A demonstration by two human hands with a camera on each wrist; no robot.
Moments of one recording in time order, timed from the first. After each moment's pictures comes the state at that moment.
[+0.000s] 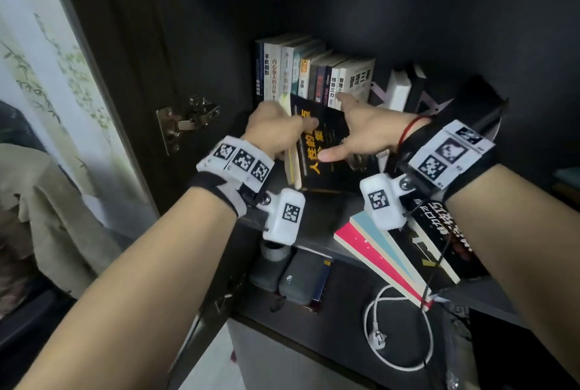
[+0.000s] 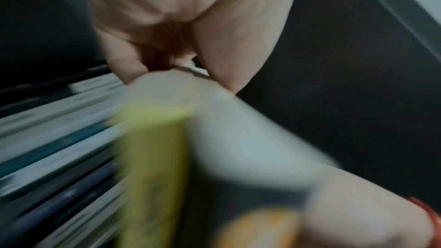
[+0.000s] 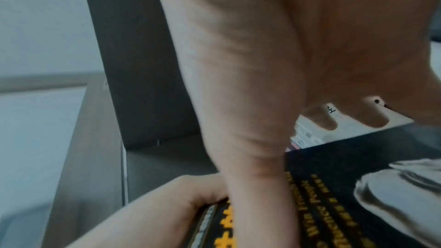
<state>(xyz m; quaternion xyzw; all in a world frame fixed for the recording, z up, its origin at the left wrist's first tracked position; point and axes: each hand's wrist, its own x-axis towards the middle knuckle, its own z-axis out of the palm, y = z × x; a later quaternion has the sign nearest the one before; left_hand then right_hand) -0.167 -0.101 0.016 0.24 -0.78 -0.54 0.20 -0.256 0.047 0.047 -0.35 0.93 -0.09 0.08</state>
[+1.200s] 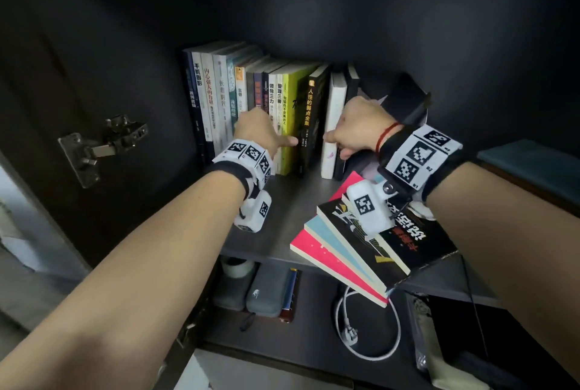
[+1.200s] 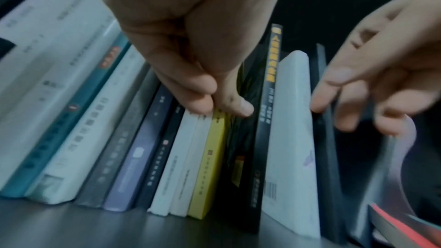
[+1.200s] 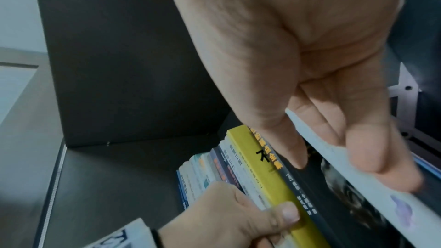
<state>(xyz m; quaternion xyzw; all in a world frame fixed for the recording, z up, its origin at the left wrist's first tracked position) -0.264 -0.071 0.000 0.27 -0.93 -0.19 0.14 -0.299 0.100 0.030 -0.17 0.95 -0.26 0.00</state>
